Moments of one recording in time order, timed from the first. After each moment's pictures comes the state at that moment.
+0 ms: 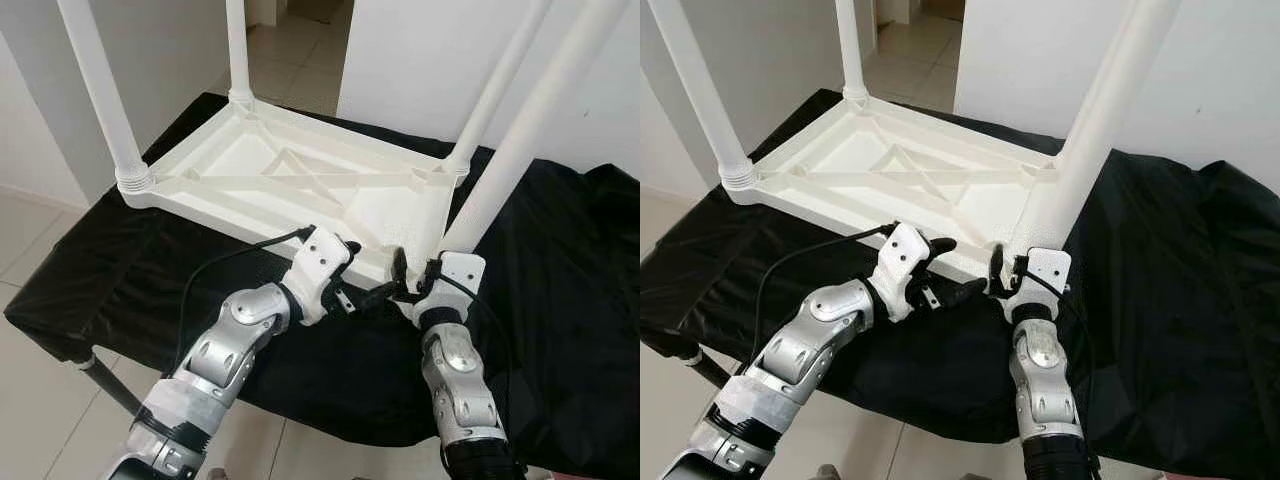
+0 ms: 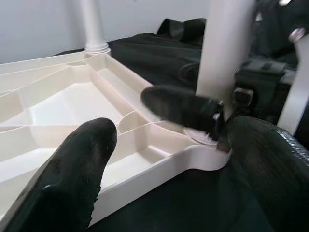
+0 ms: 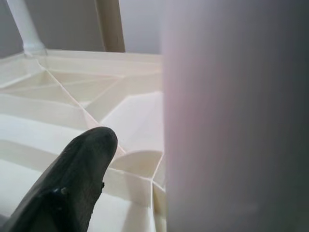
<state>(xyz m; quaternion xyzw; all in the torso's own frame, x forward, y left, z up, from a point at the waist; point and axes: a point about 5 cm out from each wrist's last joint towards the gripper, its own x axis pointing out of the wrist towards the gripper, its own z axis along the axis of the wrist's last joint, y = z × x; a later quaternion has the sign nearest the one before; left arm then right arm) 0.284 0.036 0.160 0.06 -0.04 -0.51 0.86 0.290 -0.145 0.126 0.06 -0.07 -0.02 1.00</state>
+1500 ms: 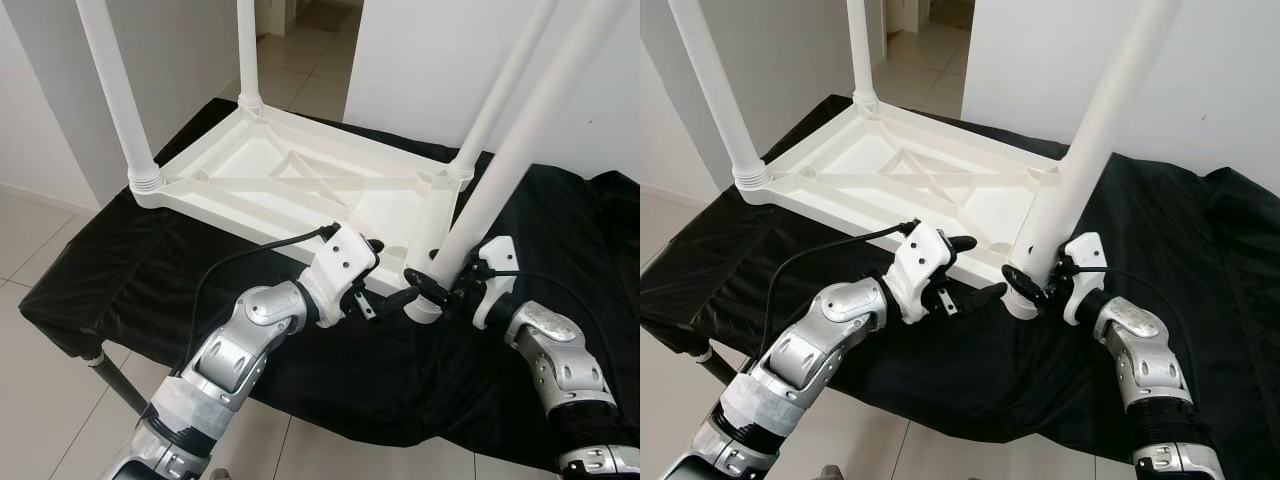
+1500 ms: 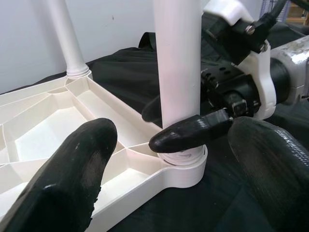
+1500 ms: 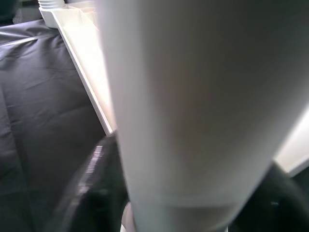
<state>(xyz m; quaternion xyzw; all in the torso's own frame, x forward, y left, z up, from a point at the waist) 0.269 0.017 0.177 0.08 -0.06 -0.55 0.83 0.300 -0.213 0.127 -0.05 0.03 0.33 0.94</state>
